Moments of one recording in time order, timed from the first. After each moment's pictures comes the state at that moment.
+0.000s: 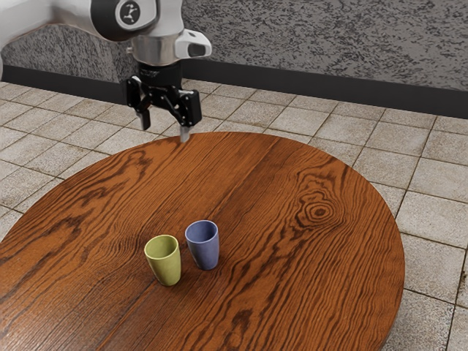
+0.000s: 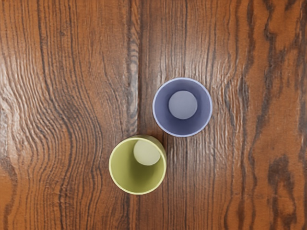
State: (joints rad) arm -0.03 0.06 -0.20 -1.49 0.11 1.46 -0.23
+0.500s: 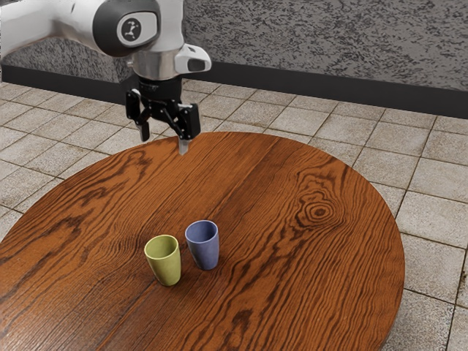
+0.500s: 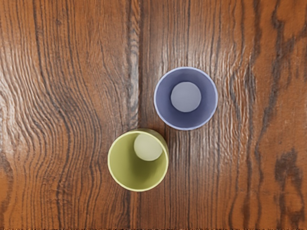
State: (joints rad) arm -0.02 0.03 -0.20 -1.60 0.10 1.52 -0.23
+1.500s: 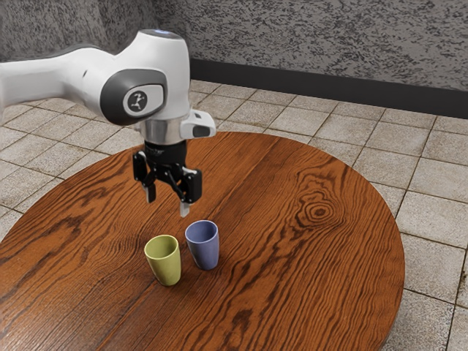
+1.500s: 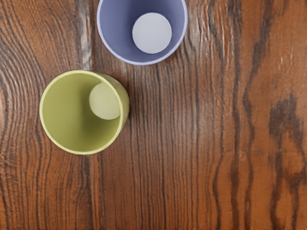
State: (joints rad) arm -0.02 -0.09 -0.23 -1.97 0.02 1.71 -0.23
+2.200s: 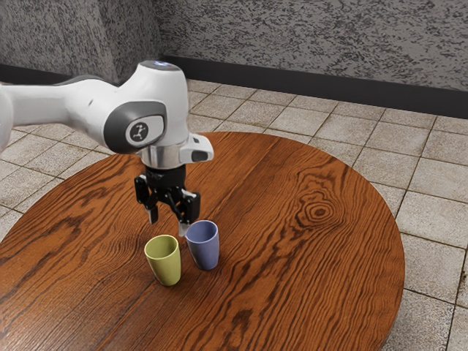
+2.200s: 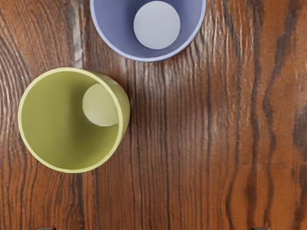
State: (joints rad) arm -0.01 -0.07 -0.21 -2.09 0.02 1.85 -0.22
